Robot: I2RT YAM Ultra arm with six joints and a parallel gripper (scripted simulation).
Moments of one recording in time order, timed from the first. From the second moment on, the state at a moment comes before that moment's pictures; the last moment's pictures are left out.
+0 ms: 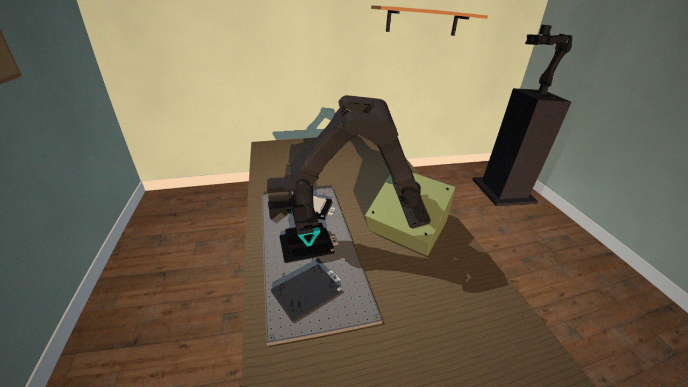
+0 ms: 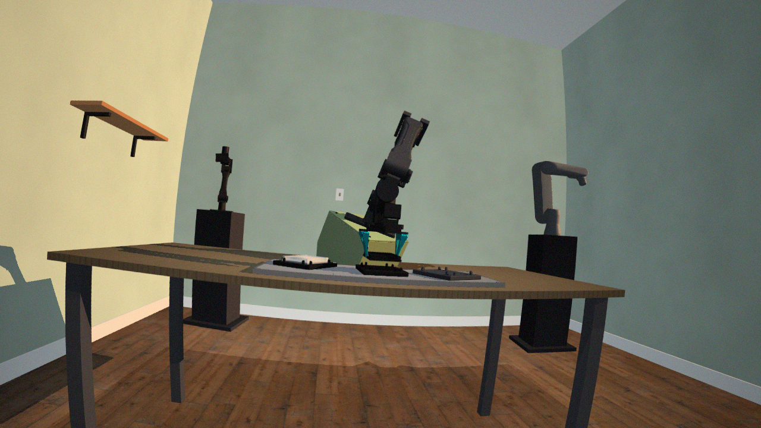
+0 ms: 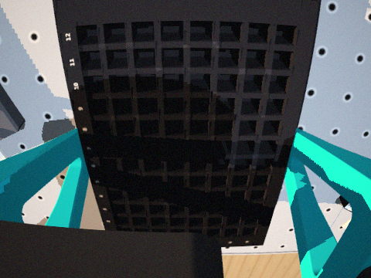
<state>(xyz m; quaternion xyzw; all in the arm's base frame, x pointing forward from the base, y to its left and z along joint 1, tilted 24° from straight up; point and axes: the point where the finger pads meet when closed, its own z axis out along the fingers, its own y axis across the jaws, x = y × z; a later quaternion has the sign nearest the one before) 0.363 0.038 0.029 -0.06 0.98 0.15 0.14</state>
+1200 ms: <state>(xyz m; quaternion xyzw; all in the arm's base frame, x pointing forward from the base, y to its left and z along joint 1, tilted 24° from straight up) 0.371 0.042 0.015 -0.06 0.98 0.14 0.15</state>
